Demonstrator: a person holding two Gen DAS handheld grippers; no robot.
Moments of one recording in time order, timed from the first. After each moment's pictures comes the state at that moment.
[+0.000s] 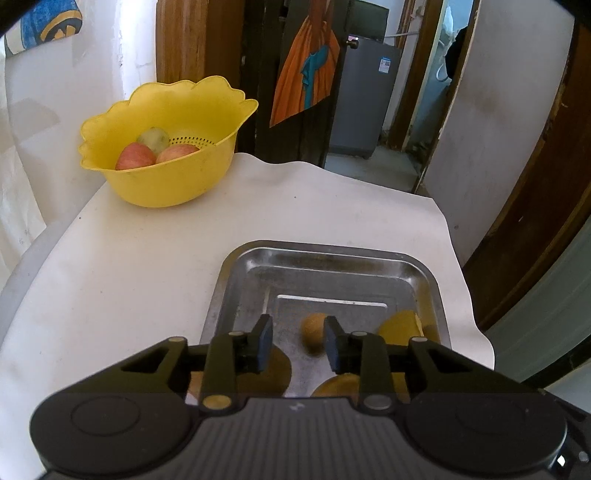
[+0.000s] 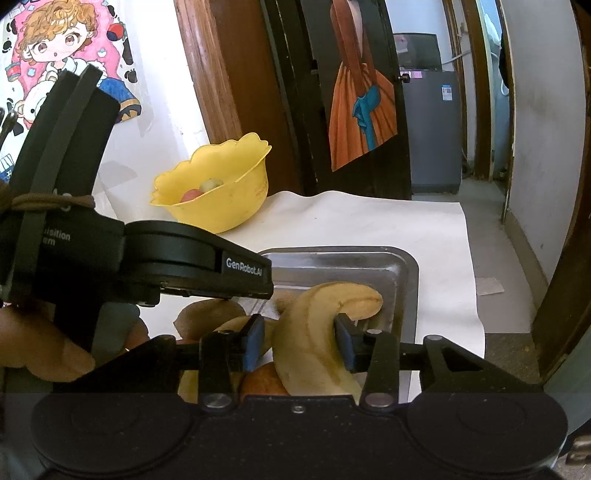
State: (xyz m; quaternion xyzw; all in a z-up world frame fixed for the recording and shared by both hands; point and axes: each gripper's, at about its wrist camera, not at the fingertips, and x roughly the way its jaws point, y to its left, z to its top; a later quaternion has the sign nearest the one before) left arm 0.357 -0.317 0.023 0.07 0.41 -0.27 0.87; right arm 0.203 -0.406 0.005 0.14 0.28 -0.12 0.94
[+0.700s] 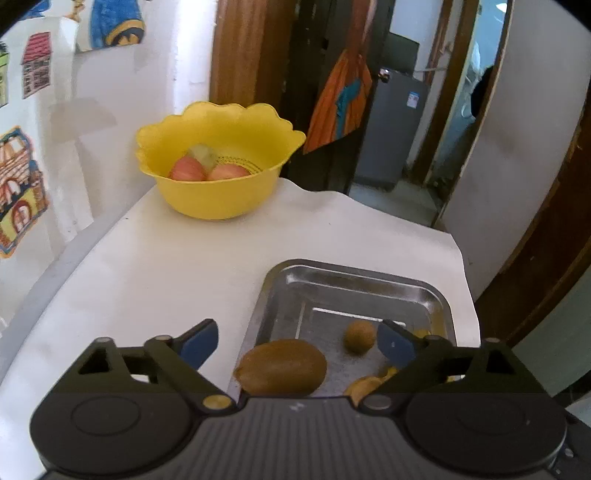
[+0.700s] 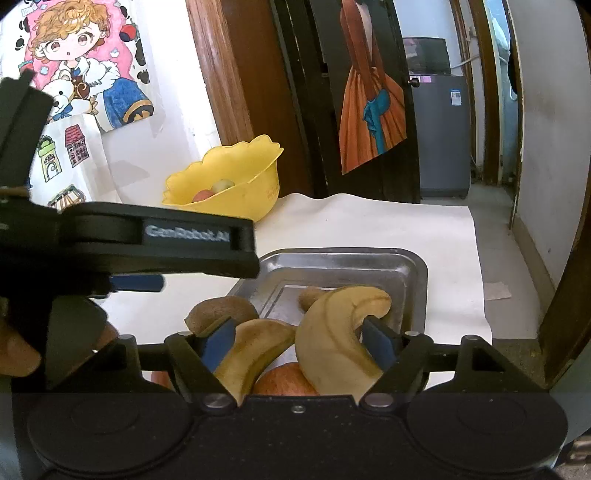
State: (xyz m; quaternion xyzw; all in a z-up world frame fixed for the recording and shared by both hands) left arm 0.345 -0.280 0.042 0.03 0.38 -0.23 0.89; right arm 0.200 -0.403 0.005 0.14 0.28 -0.11 0.95
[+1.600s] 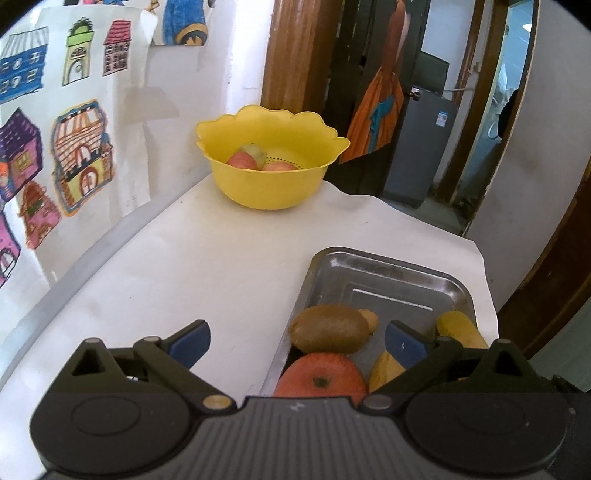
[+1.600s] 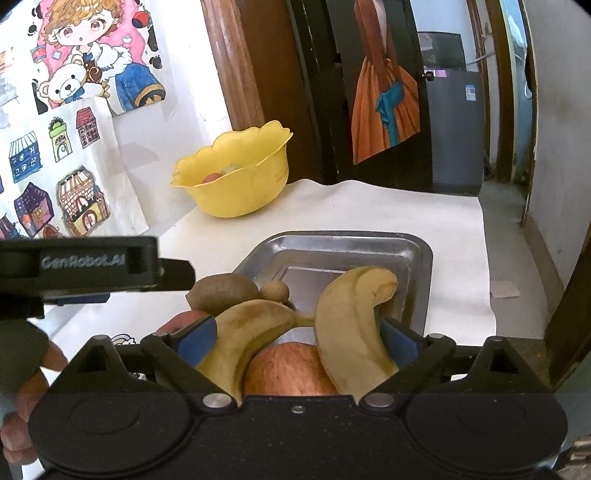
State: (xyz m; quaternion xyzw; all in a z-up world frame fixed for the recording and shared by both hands) left arm 0.311 -0.238 0.038 0.01 0.37 -0.18 0.91; right arm 0.195 -0.406 -0.005 0.13 0.29 -0.08 0.94
